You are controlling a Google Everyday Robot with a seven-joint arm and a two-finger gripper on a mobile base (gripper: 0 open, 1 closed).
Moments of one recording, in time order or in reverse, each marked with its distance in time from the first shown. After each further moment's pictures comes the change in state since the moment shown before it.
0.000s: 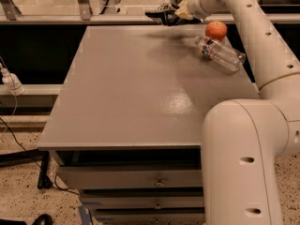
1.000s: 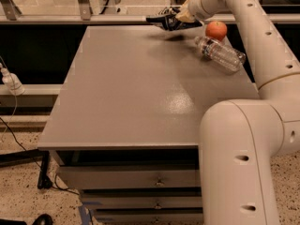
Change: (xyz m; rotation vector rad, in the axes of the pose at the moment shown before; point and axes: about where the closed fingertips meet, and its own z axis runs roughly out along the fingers) arm 0.009 0.013 -0.002 -0.061 0.027 -0.005
